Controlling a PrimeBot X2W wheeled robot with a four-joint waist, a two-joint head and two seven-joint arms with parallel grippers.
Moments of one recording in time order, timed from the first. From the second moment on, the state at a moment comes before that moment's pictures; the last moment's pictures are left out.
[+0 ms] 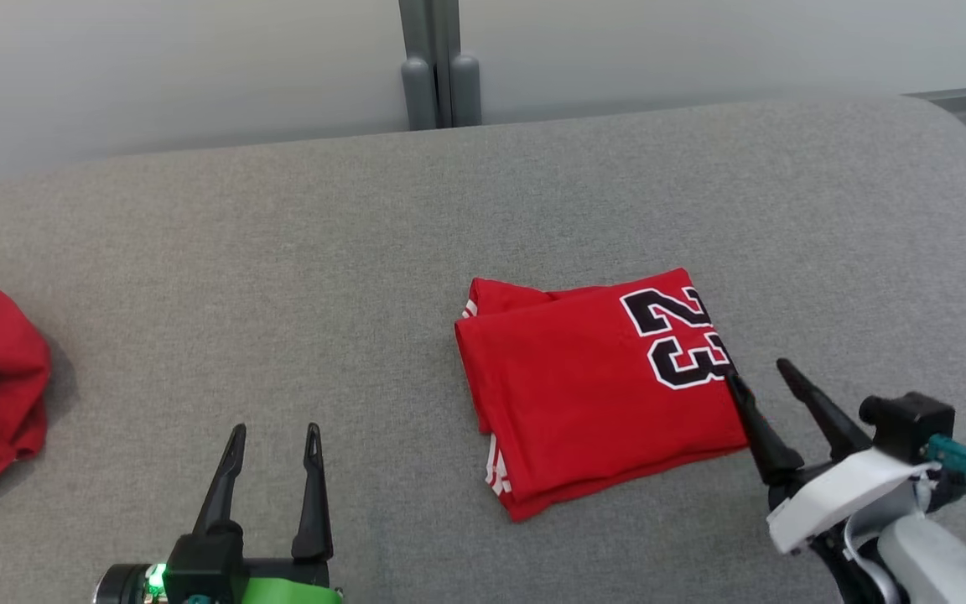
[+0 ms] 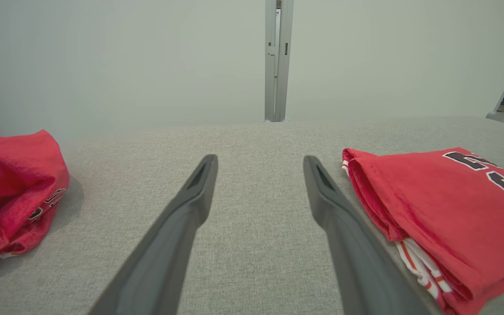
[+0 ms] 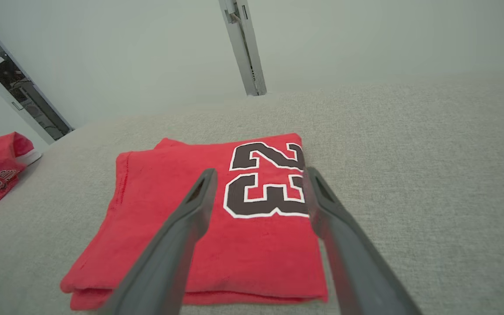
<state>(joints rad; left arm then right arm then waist) 0.11 0.05 -0.17 0.03 -0.11 0.06 -0.26 -0.15 -0.37 0.39 0.28 0.61 0.13 -0.26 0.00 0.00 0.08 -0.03</state>
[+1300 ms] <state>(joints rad) -0.12 0.05 -0.27 -0.01 -0.10 0.05 -0.26 -0.58 -0.79 0.65 0.24 1.37 0.13 0.06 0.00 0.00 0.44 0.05</state>
